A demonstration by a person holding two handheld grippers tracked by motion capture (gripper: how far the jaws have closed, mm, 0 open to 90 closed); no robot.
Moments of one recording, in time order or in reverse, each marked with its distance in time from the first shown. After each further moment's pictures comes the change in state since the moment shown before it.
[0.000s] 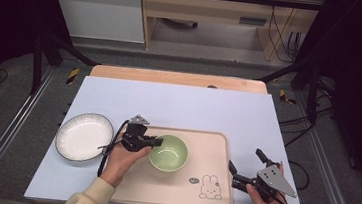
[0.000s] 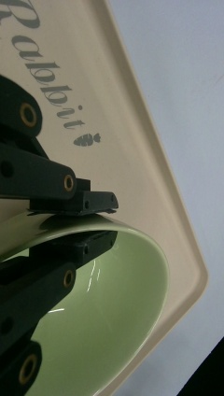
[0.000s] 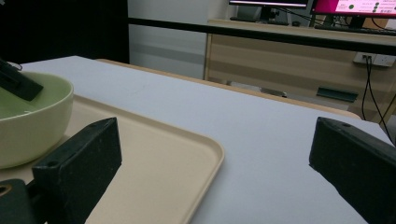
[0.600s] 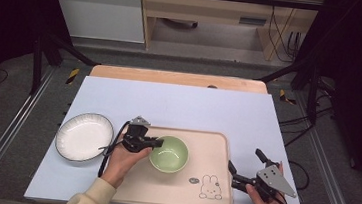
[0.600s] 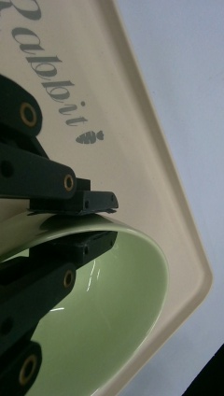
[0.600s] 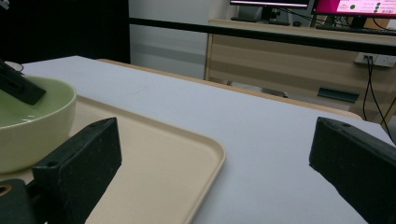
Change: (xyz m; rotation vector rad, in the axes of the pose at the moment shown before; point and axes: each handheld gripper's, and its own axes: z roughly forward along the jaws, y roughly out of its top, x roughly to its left) left arm 0.000 -0.002 0.004 0.002 -0.001 -0.004; right arm 0.000 0.000 0.000 0.000 0.004 -0.003
